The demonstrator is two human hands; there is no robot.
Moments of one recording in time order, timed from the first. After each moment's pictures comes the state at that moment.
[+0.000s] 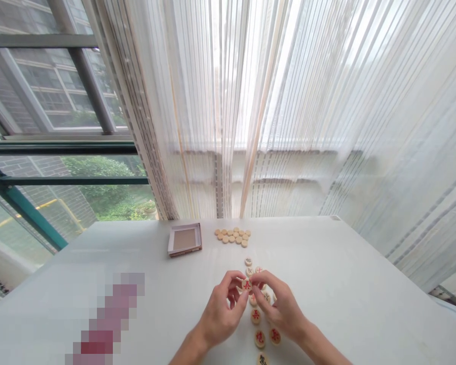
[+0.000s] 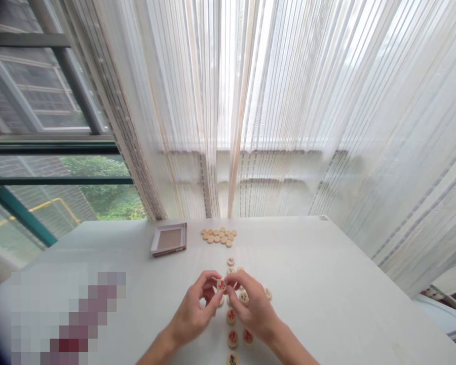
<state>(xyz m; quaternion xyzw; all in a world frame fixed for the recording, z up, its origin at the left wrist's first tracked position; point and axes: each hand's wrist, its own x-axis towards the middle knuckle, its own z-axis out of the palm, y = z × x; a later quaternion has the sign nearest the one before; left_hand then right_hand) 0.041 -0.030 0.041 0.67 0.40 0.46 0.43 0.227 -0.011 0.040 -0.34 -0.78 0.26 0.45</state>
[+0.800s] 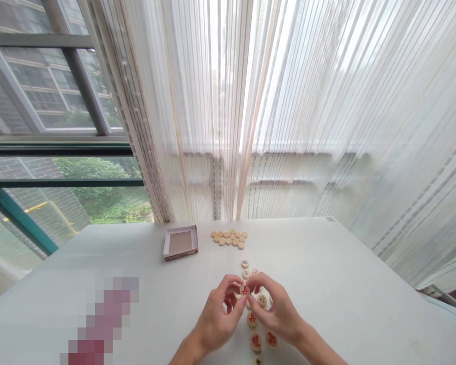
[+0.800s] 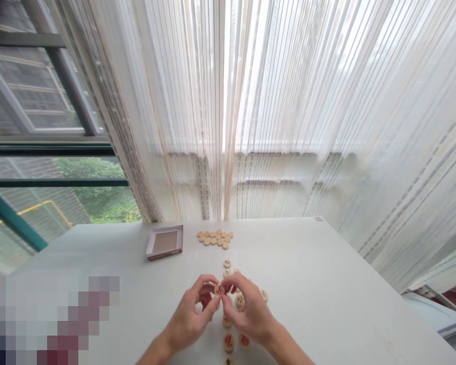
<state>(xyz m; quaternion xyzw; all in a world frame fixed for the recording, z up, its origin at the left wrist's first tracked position) 0.039 -0.032 0.046 0.68 0.39 0.43 0.44 0.227 -0.014 0.044 -0.34 -0.79 0.27 0.44</state>
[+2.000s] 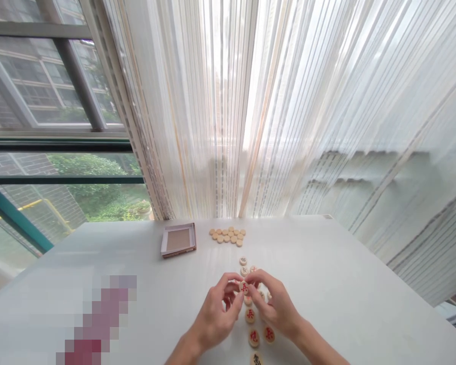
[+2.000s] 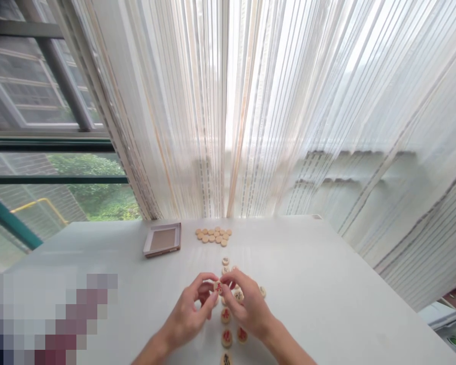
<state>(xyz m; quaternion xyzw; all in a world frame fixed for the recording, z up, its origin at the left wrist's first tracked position) 0.042 -0.034 0.049 0.68 0.40 0.42 0.45 0.227 -0.013 0.044 -0.35 -0.77 0.29 0.45</state>
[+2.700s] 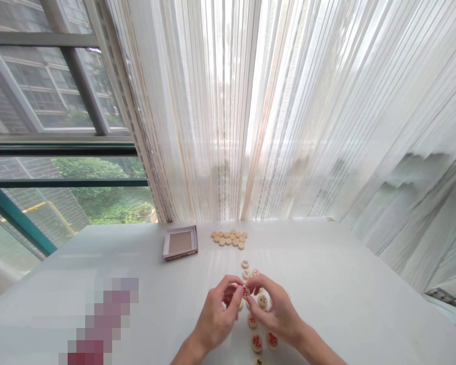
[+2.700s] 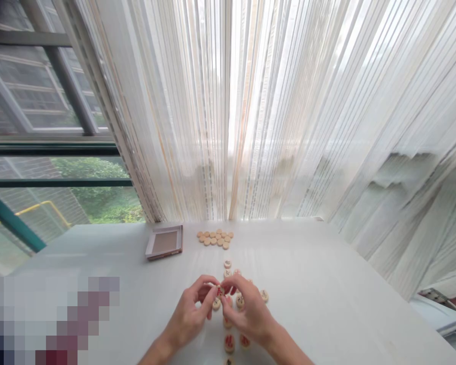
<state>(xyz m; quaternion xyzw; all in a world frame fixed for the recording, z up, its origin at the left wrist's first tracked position) 0.043 -0.027 0.042 0.63 0.42 0.46 0.46 0.225 -0.015 0.039 -0.37 -0.78 0.27 0.43</state>
